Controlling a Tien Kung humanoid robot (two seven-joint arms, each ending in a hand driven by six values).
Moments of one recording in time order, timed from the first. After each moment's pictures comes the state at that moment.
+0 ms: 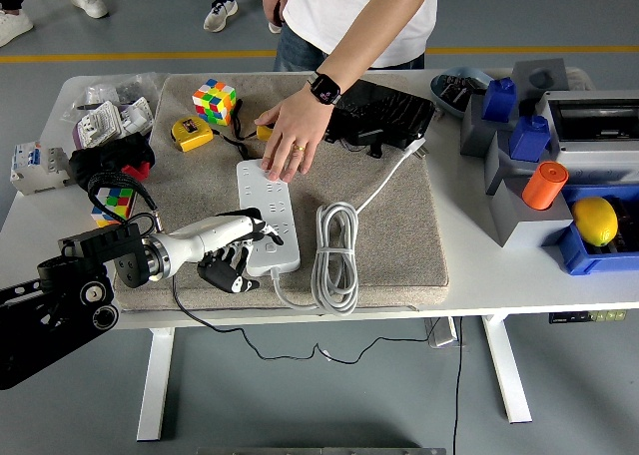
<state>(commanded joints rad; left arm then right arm) -0.58 0.52 -0.55 -1.42 1.55 -0.10 0.16 0.00 -0.37 0.83 0.42 -0.29 -0.12 0.24</state>
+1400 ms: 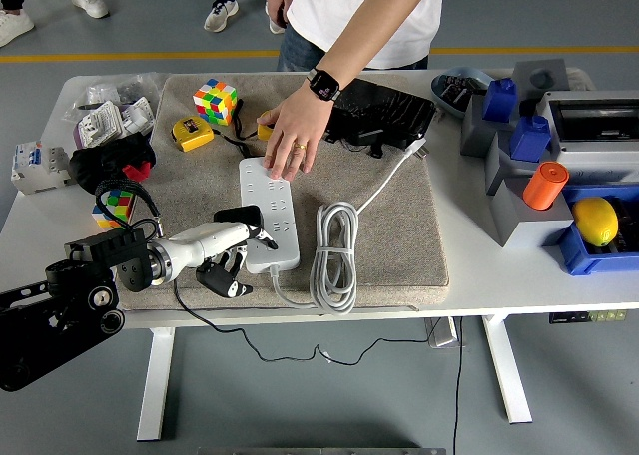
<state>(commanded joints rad) -0.58 0.50 -0.53 -1.38 1.59 -0.10 0.21 0.00 -0.36 0.84 0.42 -0.30 -0.12 0.24</state>
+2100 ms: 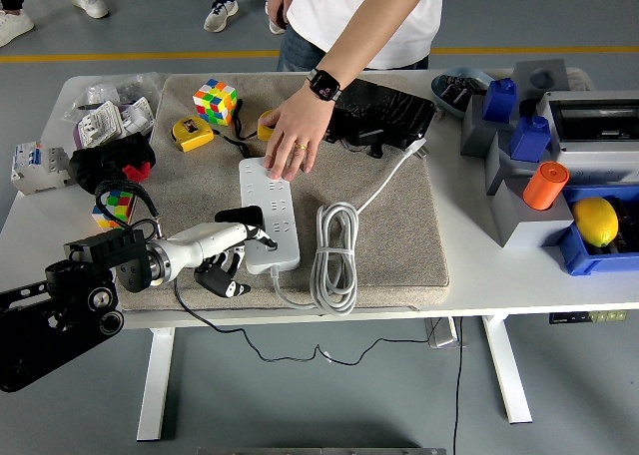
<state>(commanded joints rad) -0.58 0.51 -0.53 -1.39 1.59 -0.11 0.22 0.00 -0.36 0.84 0.42 -0.30 -0.12 0.24</state>
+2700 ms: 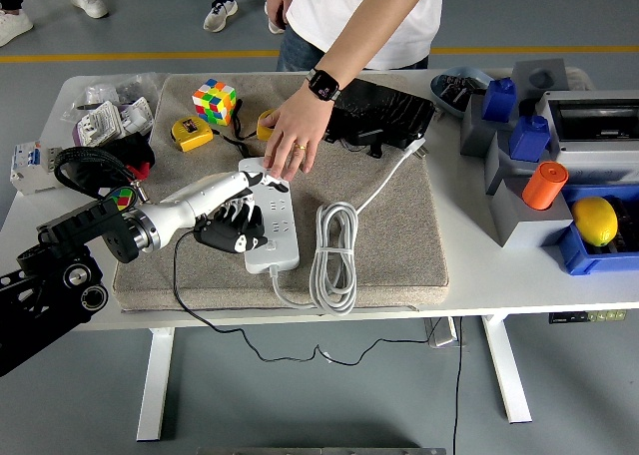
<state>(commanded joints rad) -0.53 0.52 -0.72 -1.46 1.52 0.01 0.01 -0.01 -0.36 0.84 0.42 -0.30 -0.12 0.24</state>
